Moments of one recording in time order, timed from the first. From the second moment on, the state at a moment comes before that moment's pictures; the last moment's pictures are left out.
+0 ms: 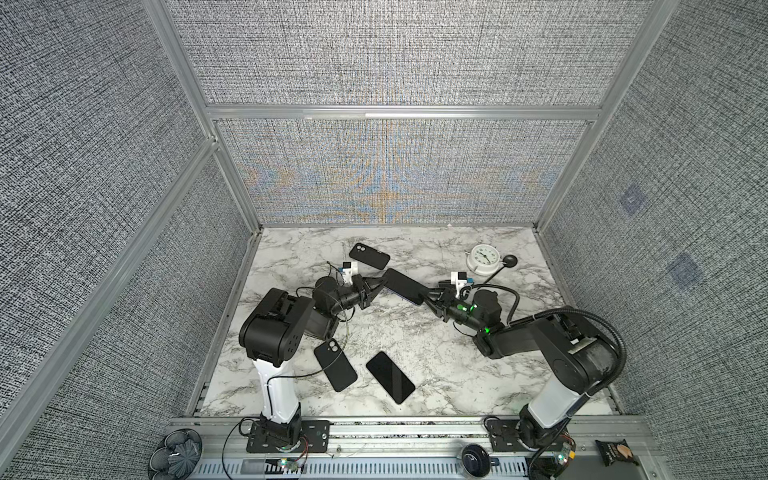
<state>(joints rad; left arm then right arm) -0.36 1.92 0.65 1.26 0.79 -1.55 0.44 1.71 0.49 1.13 -0.50 1.36</state>
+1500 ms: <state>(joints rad) -0.35 1.93 0.65 1.27 0.78 -1.52 0.44 1.73 0.46 1.22 -0.53 1.42</state>
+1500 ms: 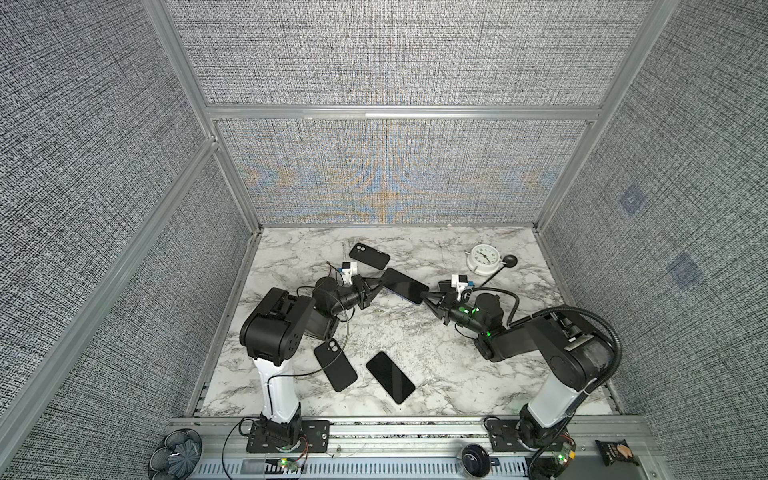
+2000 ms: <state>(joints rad) -0.36 1.82 0.61 1.14 0.78 -1.40 0.42 1.66 0.50 1.06 -0.58 1.38</state>
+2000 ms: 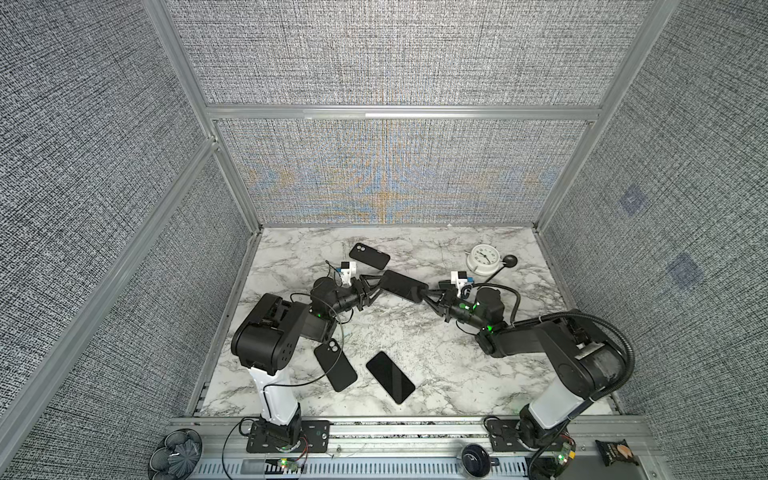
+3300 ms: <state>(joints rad) -0.26 1.45 1.00 -0.36 0.44 -0.67 0.37 1.60 0.75 0.51 -0.70 1.15</state>
